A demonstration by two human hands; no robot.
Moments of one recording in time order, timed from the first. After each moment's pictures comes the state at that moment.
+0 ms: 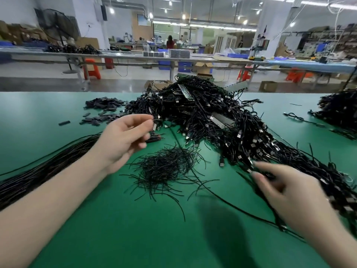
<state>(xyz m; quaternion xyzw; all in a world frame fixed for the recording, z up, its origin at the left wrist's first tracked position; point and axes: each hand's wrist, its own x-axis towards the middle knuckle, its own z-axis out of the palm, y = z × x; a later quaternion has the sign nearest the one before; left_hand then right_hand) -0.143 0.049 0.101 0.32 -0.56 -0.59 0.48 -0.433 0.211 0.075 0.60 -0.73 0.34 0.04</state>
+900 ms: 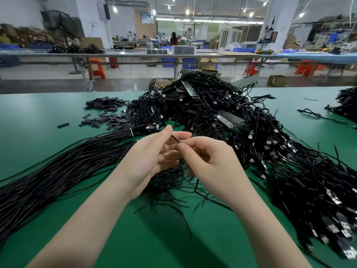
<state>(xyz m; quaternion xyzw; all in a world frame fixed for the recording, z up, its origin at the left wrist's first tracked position) -0.197 0.059 0.082 0.34 -0.59 -0.60 0.42 -0.342 0.109 0.082 0.65 -0.50 0.51 -0.26</state>
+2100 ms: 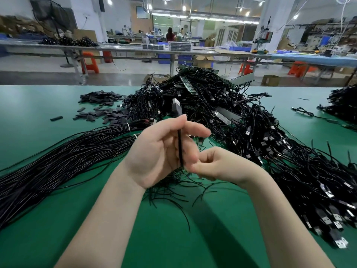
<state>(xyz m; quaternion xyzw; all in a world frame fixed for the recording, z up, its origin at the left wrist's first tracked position) -0.203 0.067 0.096 0.13 -0.57 -0.73 0.35 -0.380 0.084 0.066 0.69 -0.53 0.26 -0.43</state>
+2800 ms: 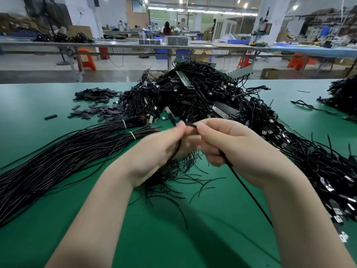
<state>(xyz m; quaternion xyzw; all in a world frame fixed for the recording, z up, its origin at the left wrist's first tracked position) -0.212 0.059 0.085 0.28 -0.66 -0.64 0.28 -0.381 0.105 0.098 0.63 -0.43 0.45 -0.45</state>
